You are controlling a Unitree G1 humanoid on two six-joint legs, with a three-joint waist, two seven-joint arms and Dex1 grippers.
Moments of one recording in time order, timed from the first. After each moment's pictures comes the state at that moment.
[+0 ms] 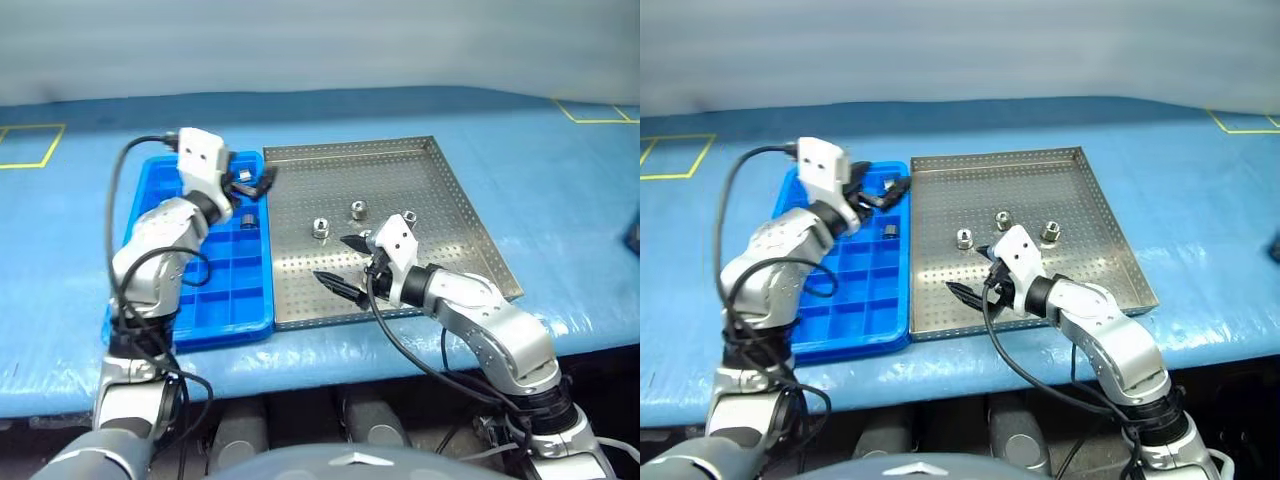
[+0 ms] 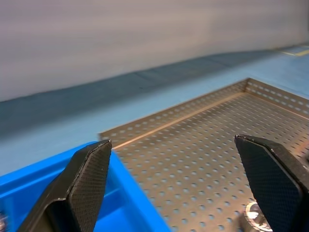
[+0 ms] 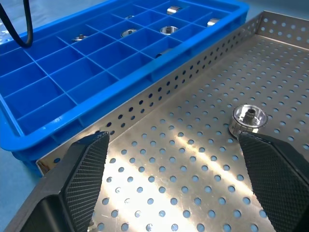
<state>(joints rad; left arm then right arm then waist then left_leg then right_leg) -0.57 0.30 -0.01 -0.07 -0.28 0.71 -0.42 -0.18 -0.46 0.18 -0.52 0.41 0.74 0.54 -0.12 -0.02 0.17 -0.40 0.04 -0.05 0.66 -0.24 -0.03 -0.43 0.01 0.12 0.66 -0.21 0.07</state>
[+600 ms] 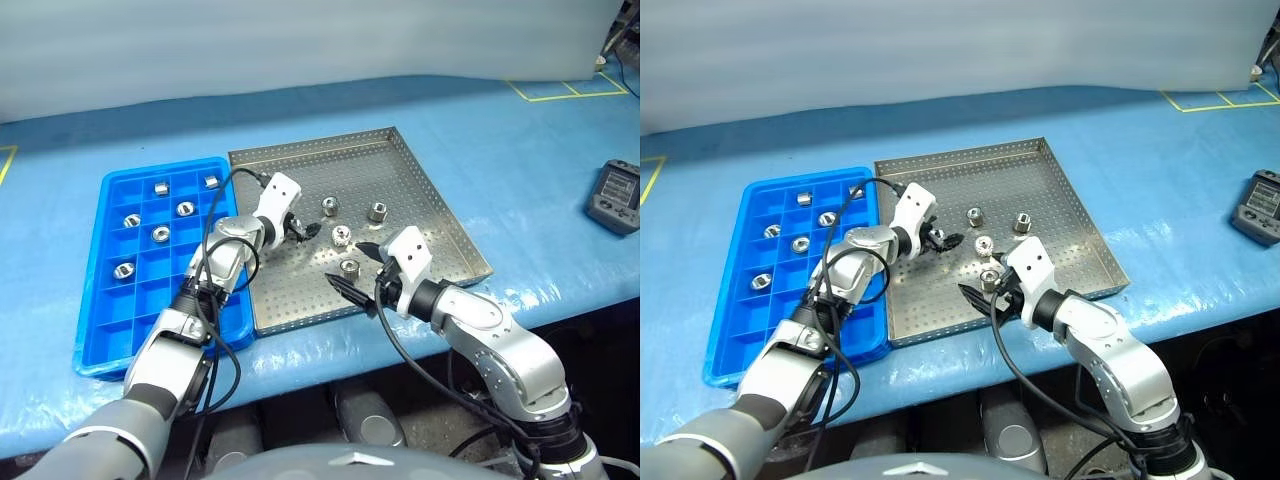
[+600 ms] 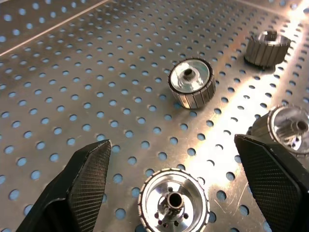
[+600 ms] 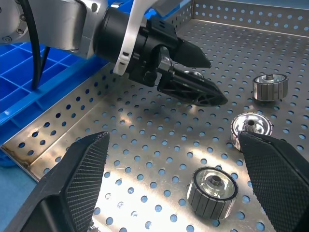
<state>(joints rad) -0.69 0.23 -0.24 0.39 -0.09 0.60 -0.52 -0.08 -0.44 0.15 -0.59 0.40 0.74 0.46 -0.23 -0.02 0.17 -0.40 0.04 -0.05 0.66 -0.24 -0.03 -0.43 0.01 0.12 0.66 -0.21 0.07</state>
